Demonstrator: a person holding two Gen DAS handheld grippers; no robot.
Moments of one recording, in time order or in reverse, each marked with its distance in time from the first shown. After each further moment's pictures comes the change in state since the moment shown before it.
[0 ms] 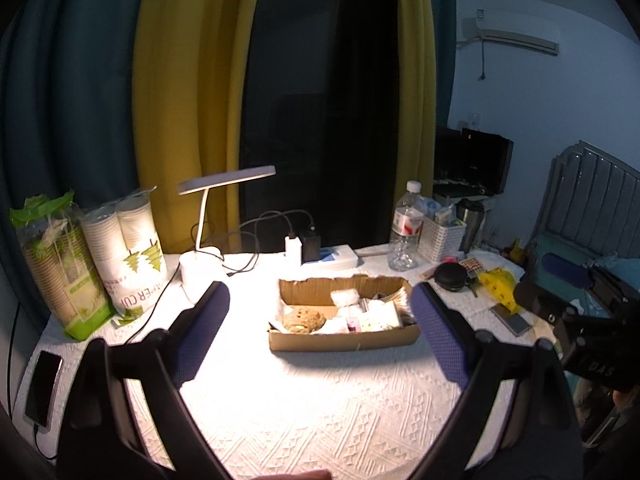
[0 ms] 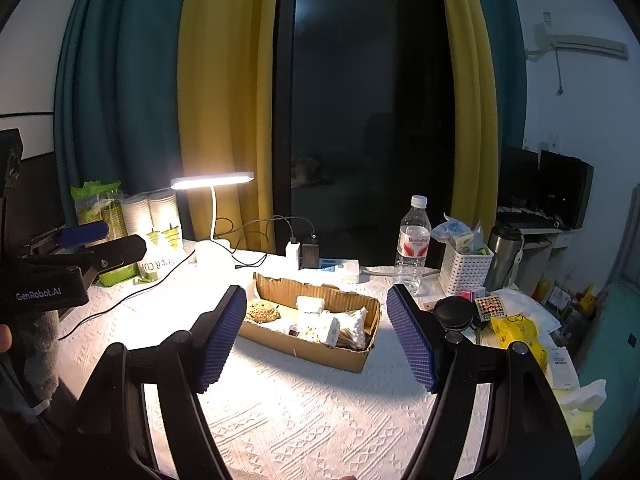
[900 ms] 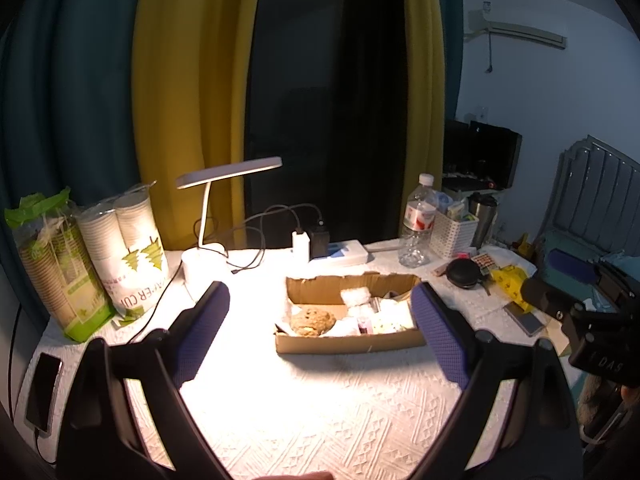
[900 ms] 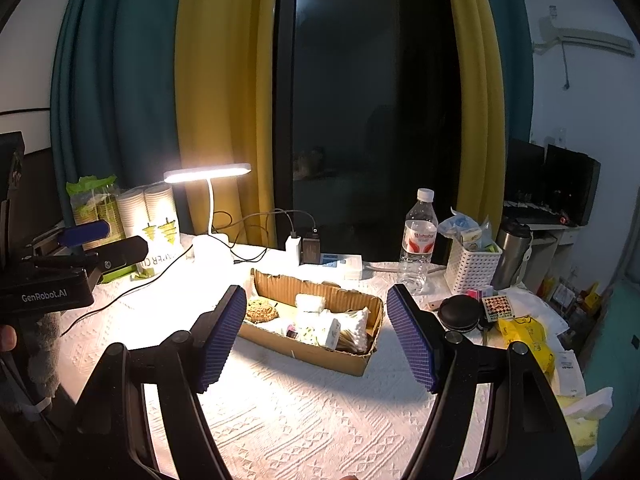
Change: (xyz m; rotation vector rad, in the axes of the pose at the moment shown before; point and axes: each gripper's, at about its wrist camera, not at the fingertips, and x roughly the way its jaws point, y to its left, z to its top) left arm 0.025 0.005 0.002 -0.002 0.026 0.025; right arm 0.025 -0.007 0.003 -0.001 0.034 0.015
